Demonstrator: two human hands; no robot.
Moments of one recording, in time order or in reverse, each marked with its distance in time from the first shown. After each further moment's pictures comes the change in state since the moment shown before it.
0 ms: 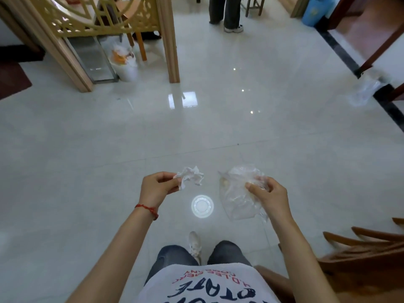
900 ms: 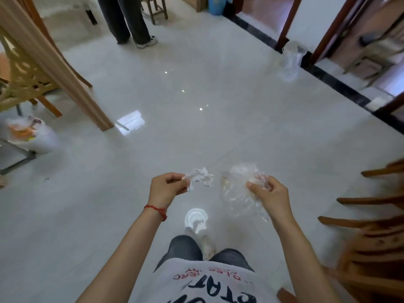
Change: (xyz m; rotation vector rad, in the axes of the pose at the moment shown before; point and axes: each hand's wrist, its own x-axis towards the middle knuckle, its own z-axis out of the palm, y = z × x) left_hand 0.261 0.156 0.216 0.244 -0.430 0.025; right_hand 0.240 -0.095 -0.025 0.219 0.430 0.069
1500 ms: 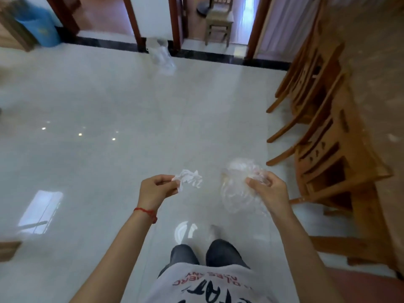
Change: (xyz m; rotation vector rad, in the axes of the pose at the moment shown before) left_hand 0.118 0.079 0.139 0.336 -0.624 0.025; right_hand 0.024 -0.004 -0.053 0.216 0.707 0.128
